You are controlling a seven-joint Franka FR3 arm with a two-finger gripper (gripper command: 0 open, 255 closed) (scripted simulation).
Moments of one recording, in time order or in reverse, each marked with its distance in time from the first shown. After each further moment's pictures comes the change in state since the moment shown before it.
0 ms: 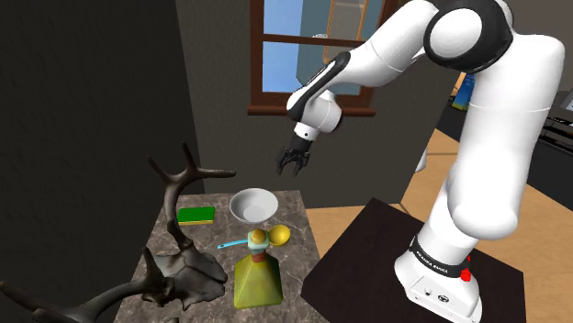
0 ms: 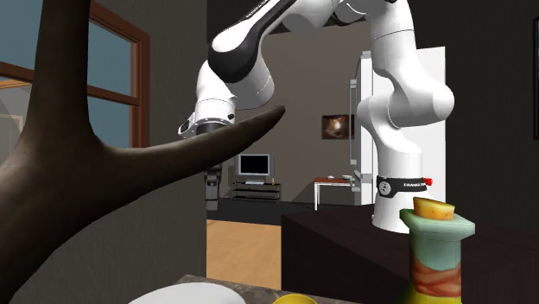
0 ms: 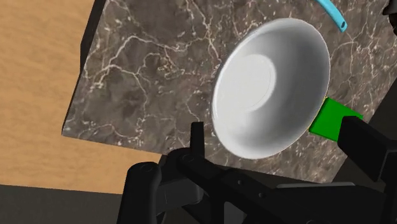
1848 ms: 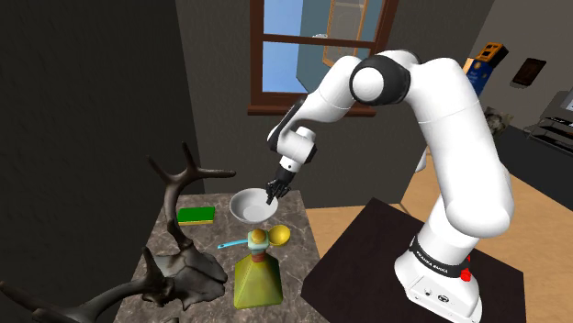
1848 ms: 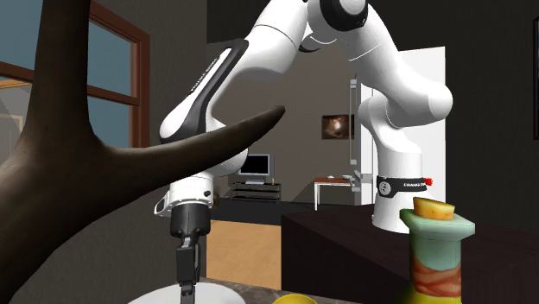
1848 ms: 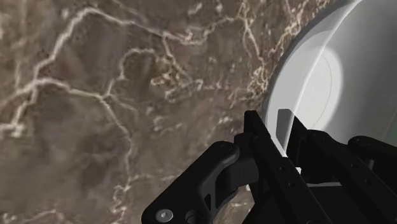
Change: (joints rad) arm -0.102 0.484 0.140 0.304 0.314 0.016 -0.247
